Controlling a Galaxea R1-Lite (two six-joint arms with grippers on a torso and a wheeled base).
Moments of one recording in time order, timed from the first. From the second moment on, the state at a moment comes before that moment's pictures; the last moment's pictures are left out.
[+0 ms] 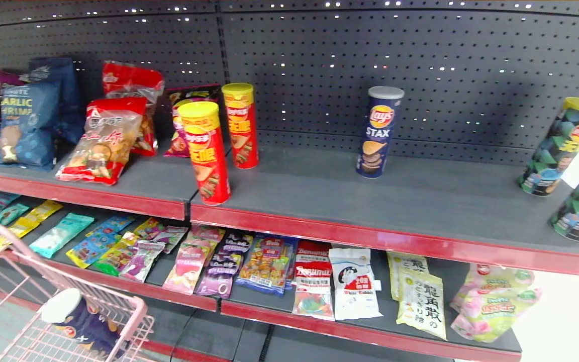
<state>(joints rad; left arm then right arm) -0.08 0.09 0.00 0.00 0.00 0.01 0.00 0.00 0.00 0.00 0.02 0.00</state>
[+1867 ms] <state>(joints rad) -0.10 0.10 0.00 0.00 0.00 0.00 0.00 0.00 0.00 0.00 0.02 0.00</state>
